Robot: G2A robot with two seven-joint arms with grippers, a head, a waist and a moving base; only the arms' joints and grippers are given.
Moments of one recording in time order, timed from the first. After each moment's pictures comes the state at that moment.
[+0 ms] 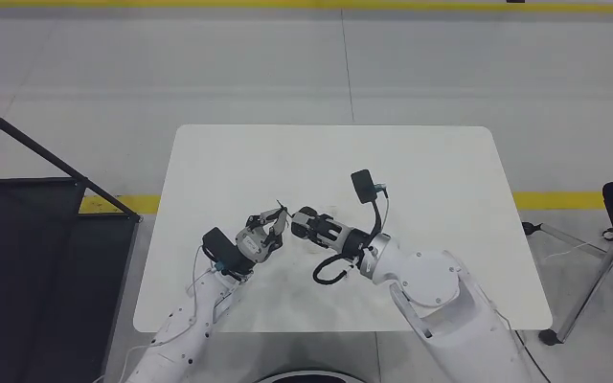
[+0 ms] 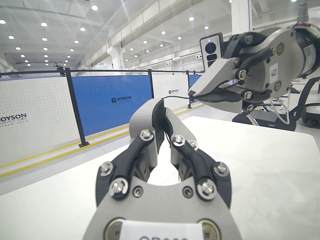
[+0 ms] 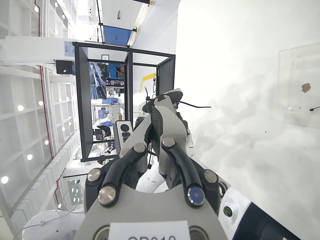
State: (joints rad) left arm 1.26 -1.26 -1.16 -1.36 1.52 -0.33 0.96; right arm -1.10 -1.24 1.02 -1.97 0.03 0.46 0.53
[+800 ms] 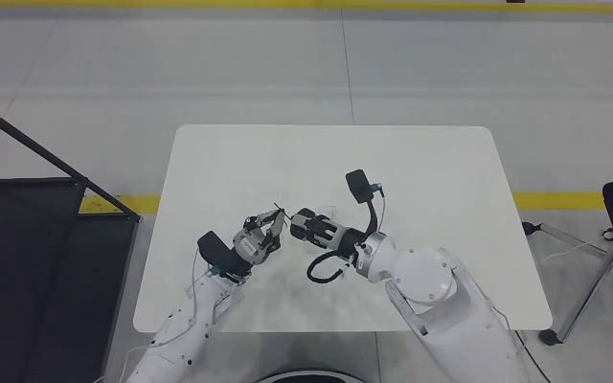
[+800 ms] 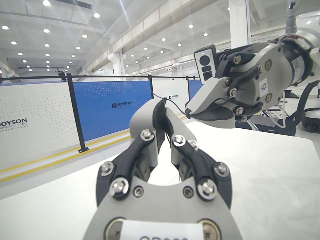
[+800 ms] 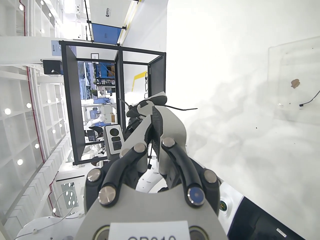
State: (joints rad) left arm 1.27 -1.26 -1.17 -1.36 1.52 -0.33 1.00; right arm -1.07 -1.24 1.00 -1.96 -0.01 0.53 0.55
